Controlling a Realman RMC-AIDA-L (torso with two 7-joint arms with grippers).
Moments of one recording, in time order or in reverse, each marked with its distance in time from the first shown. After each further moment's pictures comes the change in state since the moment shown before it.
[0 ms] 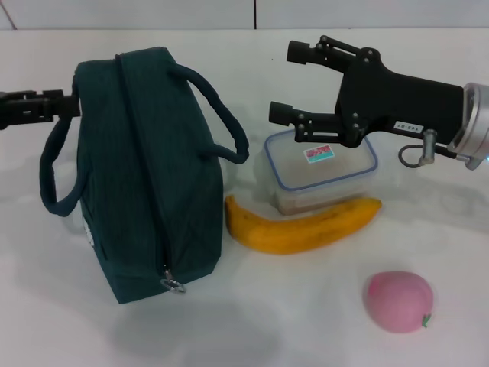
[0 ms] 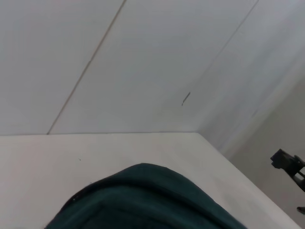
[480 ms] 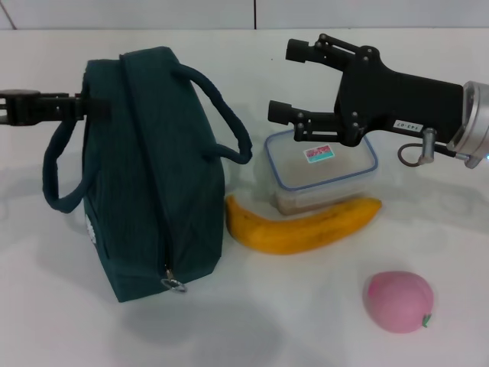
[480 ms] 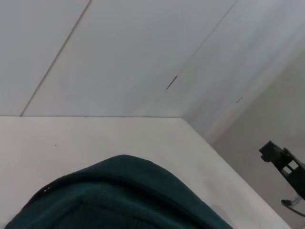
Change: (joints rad) left arm -0.063 -0.016 0.000 0.021 0.066 -0.003 -0.049; right arm 0.004 0.000 0.001 0.002 0.002 -0.005 -0.006
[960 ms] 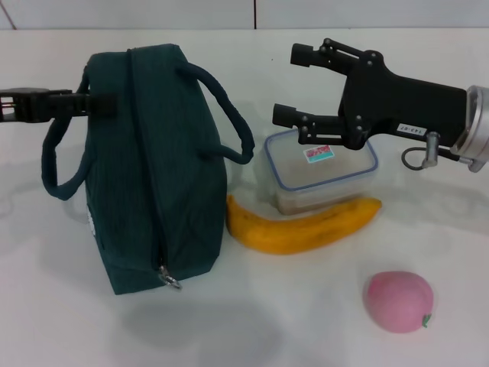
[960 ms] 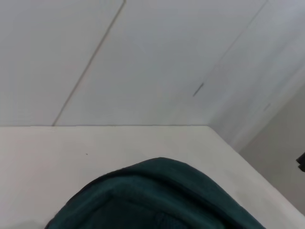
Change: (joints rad) left arm 0.003 -0.035 -0.002 -0.013 -0.019 -0.099 0.024; right arm -0.007 -0.003 0.001 0.009 -0.001 0.000 0.000
